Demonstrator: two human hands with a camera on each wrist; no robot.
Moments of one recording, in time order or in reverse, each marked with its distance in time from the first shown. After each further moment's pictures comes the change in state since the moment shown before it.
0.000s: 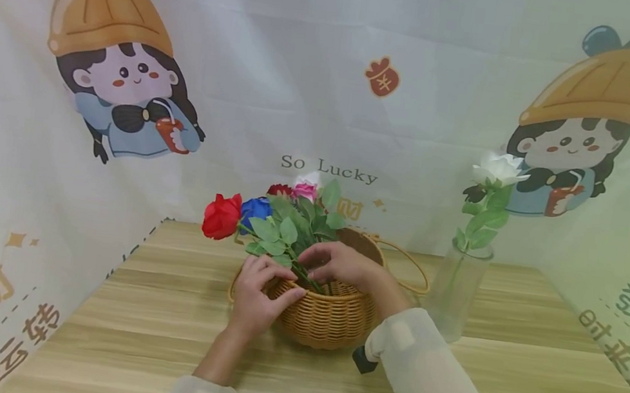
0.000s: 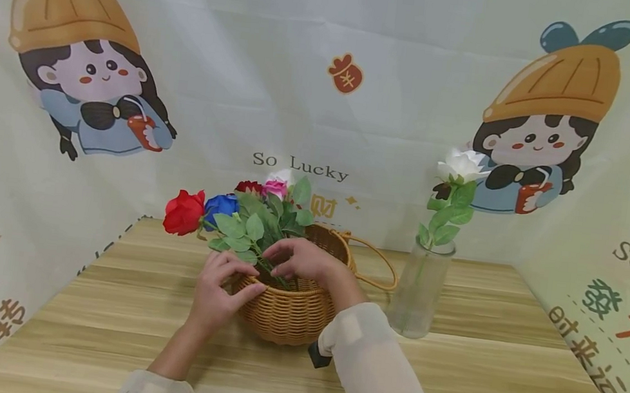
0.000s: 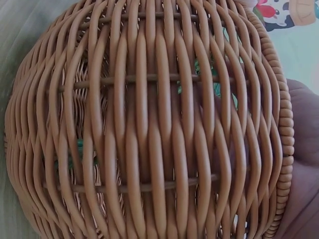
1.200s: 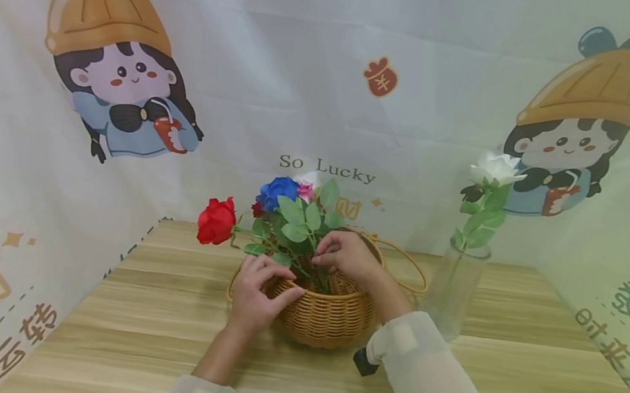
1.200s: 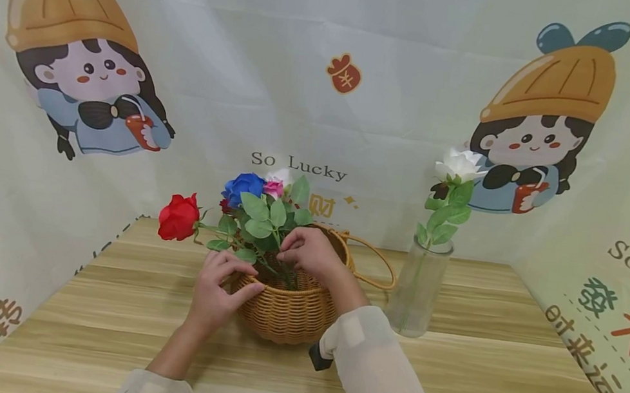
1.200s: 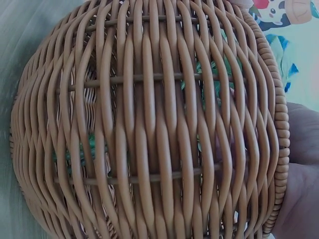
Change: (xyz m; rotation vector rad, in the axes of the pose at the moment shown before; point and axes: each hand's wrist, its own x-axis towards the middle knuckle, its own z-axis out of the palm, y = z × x) left_hand 0.001 -0.001 0.002 -0.002 0.019 0.020; right_hand -0.002 0.001 0.001 0.143 0.349 0.013
